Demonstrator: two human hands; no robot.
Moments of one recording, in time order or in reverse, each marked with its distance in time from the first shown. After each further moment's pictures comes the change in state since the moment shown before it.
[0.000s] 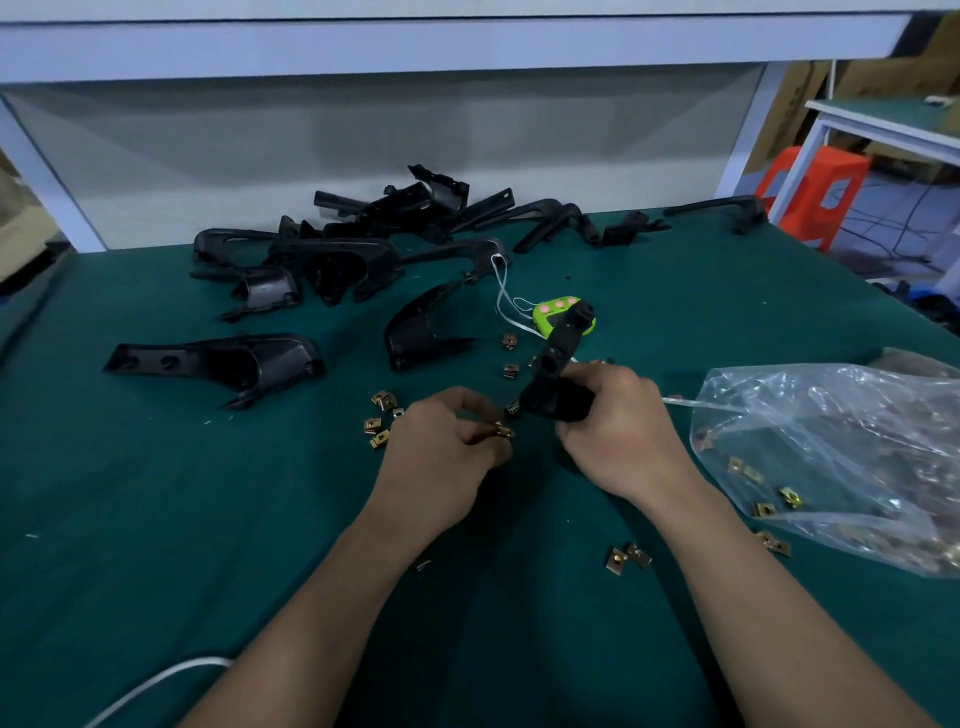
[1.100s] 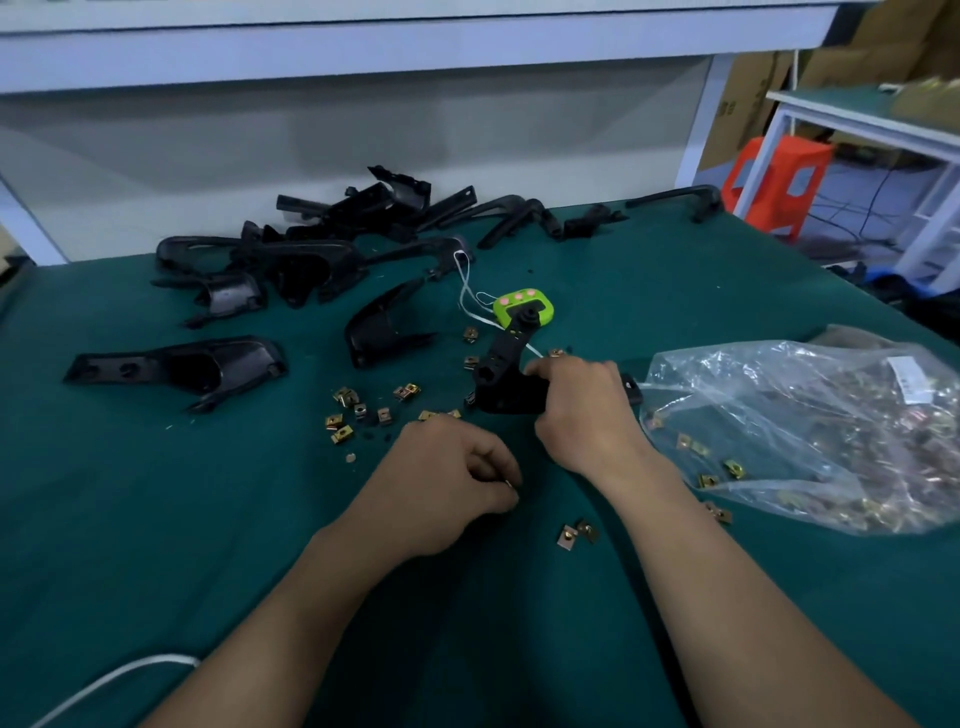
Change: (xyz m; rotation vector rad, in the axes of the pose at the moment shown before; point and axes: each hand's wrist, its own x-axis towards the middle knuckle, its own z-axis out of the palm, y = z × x) left_hand -0.022 0.021 0.015 0.317 -0.319 0.123; right_hand 0.007 0.017 0.001 -0.368 -0.031 0.028
